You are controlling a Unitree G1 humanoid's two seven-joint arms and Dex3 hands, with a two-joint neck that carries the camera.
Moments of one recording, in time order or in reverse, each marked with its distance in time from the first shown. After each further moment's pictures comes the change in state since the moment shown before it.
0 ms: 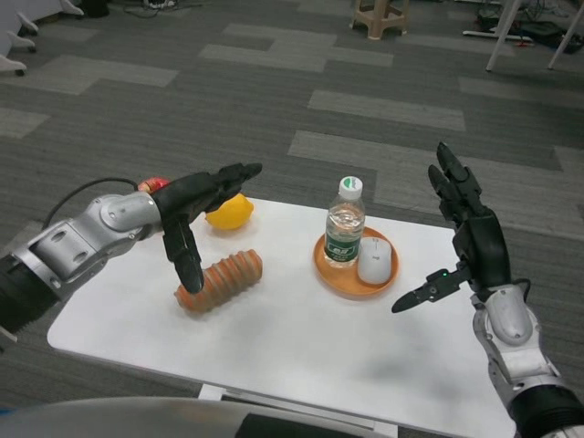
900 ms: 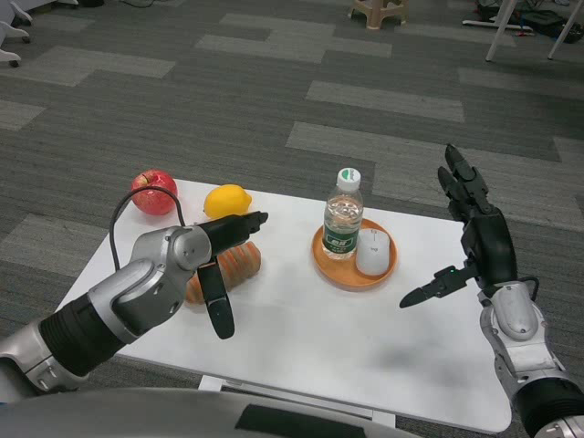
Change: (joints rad) left arm 0.064 -0.304 -0.116 -0.187 0.798 0.533 -0.202; right arm -0.006 -0.012 -0.009 0.068 0.000 0.000 0.000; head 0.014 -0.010
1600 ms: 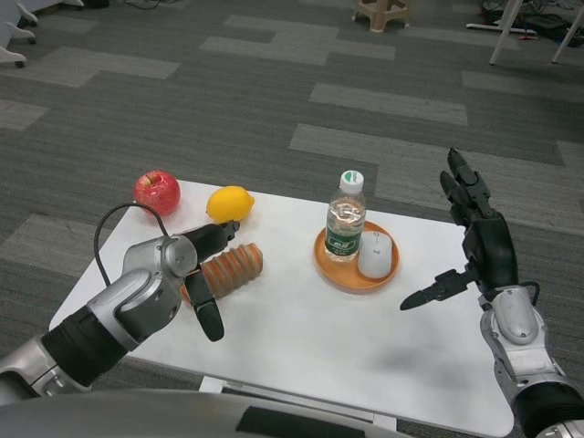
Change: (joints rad) left arm 0.063 -0.050 0.088 0.117 0.092 0.014 -0.005; right arm 0.000 0.011 -0.008 0.016 0.000 0.000 0.000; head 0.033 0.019
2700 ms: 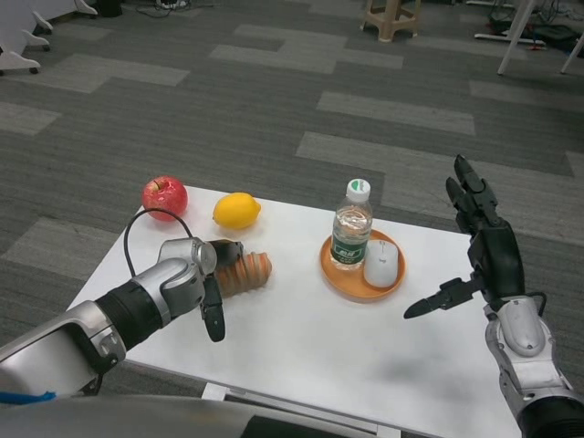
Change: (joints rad) left arm -0.215 -0.045 -0.133 0.472 -0.012 -0.144 0.002; right arm 0.002 0.003 -0.003 -0.021 0.000 0.002 0.000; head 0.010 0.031
